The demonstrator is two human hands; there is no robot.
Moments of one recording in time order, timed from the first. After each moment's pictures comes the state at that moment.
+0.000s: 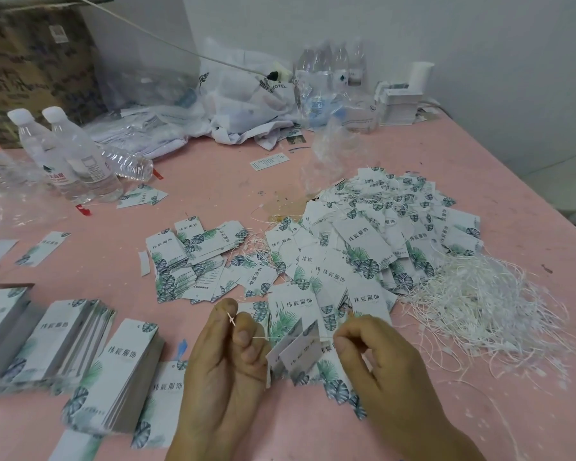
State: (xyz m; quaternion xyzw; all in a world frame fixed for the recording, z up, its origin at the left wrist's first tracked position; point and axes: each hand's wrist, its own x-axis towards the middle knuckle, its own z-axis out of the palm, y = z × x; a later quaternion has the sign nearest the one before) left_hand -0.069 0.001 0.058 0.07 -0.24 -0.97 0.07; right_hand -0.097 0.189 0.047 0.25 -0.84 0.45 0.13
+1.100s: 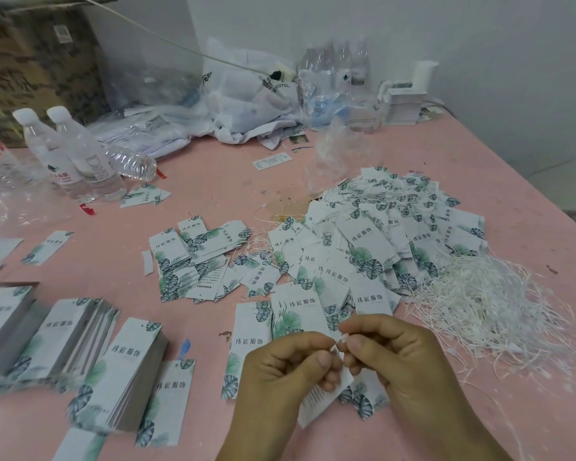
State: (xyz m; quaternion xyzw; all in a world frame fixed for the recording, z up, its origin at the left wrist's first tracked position) left_hand -0.060 0.036 0.031 0.02 -0.56 -0.83 0.05; right_hand -0.102 0.197 0.061 0.10 -0.63 0.76 -0.13
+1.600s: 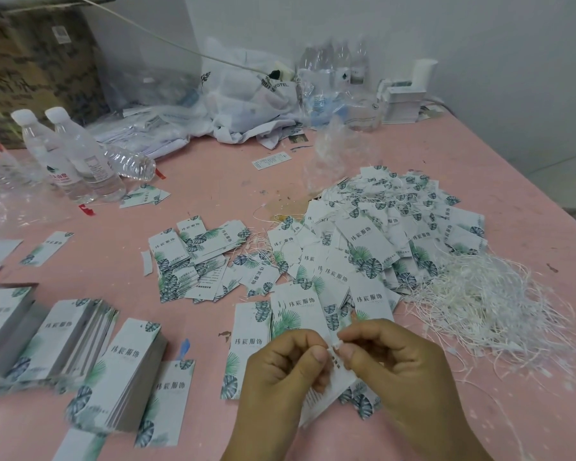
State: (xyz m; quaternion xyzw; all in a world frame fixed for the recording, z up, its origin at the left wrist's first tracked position) left_hand -0.061 0.039 0.033 0.03 -0.61 -0.79 0.07; right_hand -0.090 0.191 0.063 0.14 -0.75 0.65 0.01
